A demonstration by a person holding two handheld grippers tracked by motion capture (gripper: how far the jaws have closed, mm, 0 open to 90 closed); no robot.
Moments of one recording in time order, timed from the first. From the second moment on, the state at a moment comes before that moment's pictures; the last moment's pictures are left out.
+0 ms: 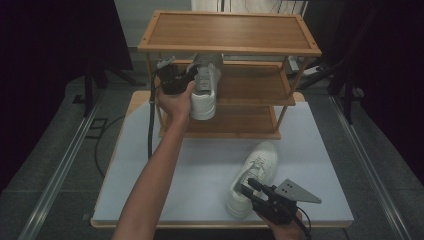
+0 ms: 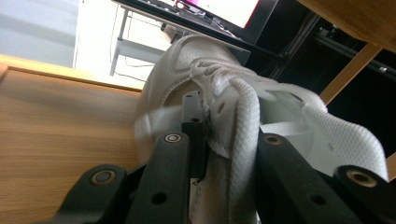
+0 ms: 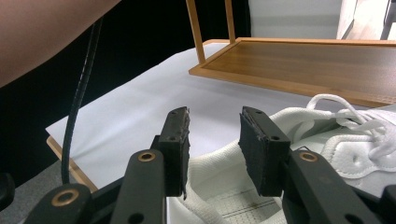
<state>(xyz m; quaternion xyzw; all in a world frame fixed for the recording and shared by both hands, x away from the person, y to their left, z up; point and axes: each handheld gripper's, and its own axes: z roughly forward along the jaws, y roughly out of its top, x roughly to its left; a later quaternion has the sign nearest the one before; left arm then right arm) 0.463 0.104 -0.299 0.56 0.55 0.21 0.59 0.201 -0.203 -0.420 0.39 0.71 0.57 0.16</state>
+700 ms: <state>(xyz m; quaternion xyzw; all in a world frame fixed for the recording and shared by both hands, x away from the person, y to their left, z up) 0.467 0.102 -0.295 0.57 0.50 0.22 0.61 0.200 -0.202 -0.422 0.39 0.71 0.56 0.16</state>
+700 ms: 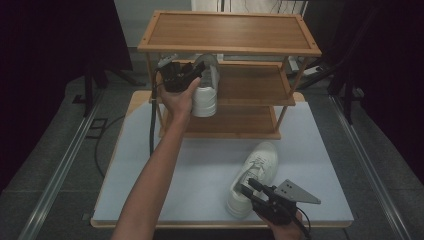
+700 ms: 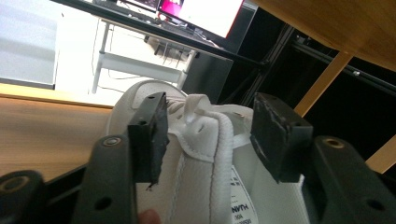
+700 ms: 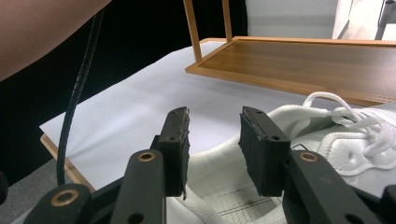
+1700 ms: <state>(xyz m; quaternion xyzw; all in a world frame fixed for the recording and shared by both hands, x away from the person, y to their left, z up) 0.419 0.120 -0.277 0.56 0.47 0.24 0.63 0.199 -0.201 -0.421 0.39 0.71 0.57 0.17</state>
